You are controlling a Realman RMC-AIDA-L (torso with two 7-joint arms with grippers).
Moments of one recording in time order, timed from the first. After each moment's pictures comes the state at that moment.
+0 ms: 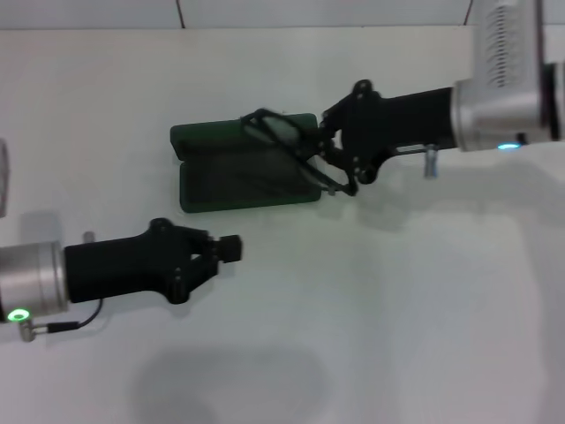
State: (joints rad) left arm -0.42 -2.03 0.80 0.43 1.85 1.61 -1.23; right arm 0.81 2.03 -1.38 -0.63 -1.61 -1.16 1.10
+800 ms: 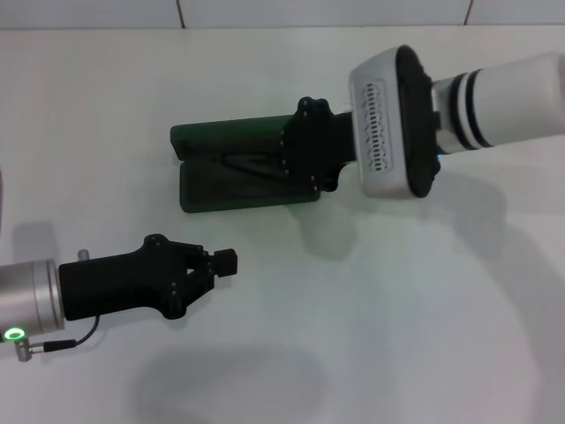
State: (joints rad) left arm -0.38 -2.05 0.80 0.44 1.85 1.61 -1.24; right arm 0.85 2.03 -1.82 -0.76 -1.61 -0.76 1.08
